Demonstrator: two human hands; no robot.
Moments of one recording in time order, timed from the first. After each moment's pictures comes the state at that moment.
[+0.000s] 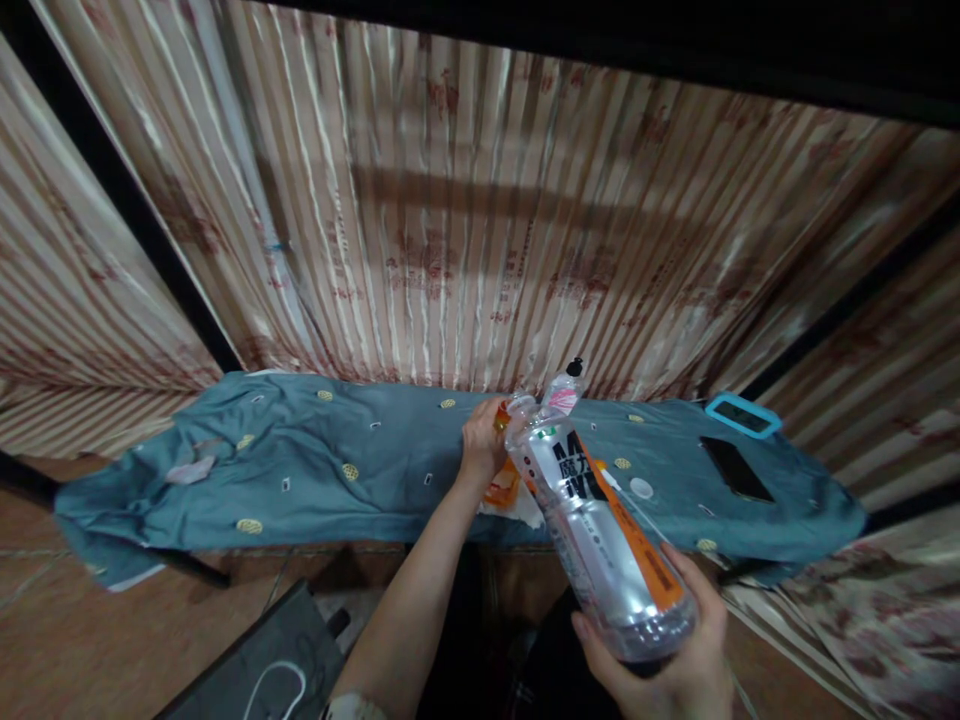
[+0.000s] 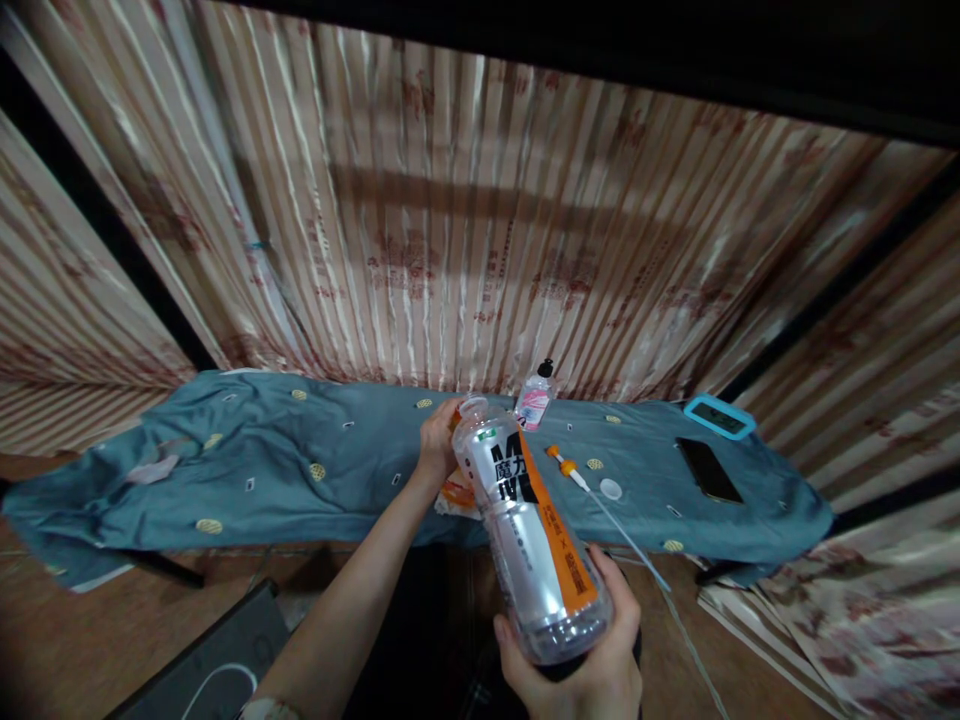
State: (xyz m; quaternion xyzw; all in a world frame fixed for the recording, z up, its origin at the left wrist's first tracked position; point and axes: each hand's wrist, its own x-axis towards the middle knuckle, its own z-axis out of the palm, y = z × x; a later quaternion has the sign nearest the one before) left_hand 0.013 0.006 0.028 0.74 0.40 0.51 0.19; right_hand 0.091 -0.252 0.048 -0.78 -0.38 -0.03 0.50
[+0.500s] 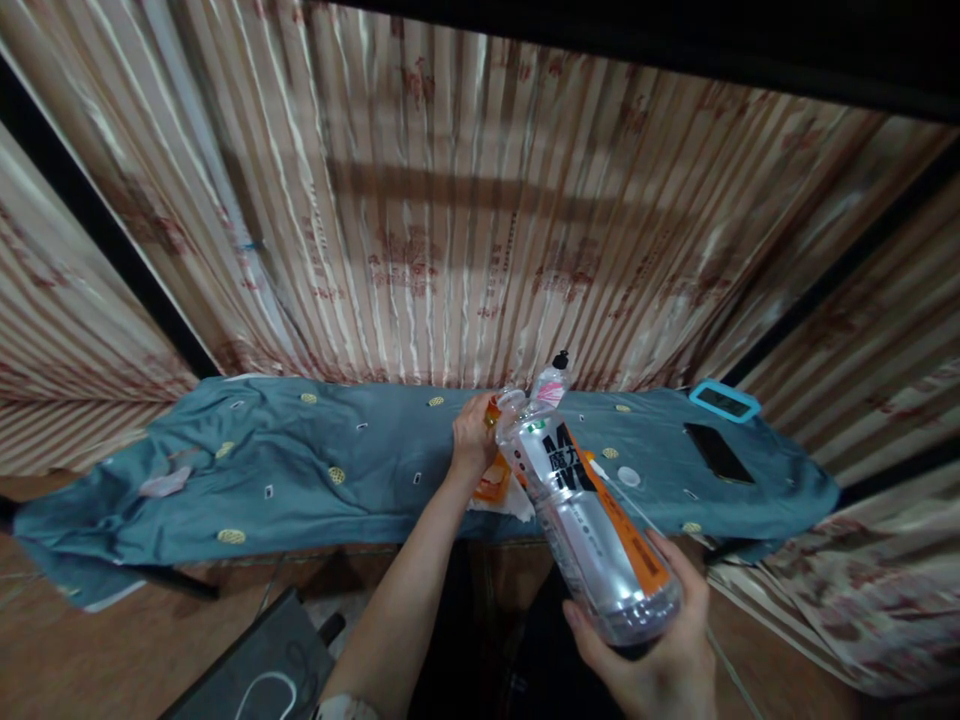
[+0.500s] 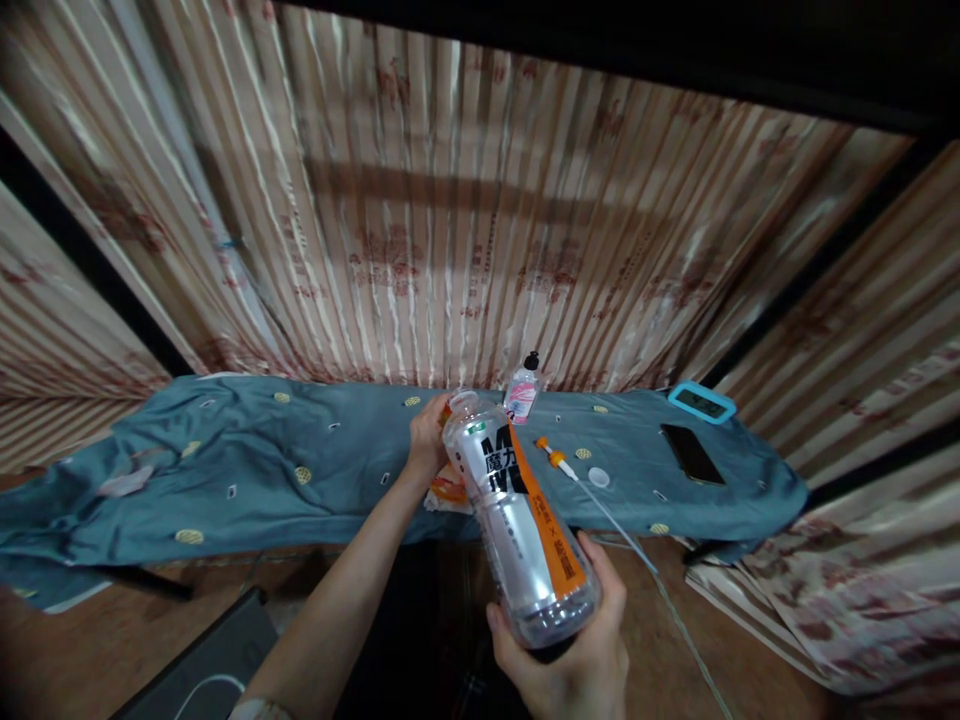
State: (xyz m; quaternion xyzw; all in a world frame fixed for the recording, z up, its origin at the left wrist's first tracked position) left_hand 0.018 0.009 0.029 0.74 0.40 0.51 0.19; right_hand 0.090 -0.250 0.051 -0.79 -0.34 0.02 0.52
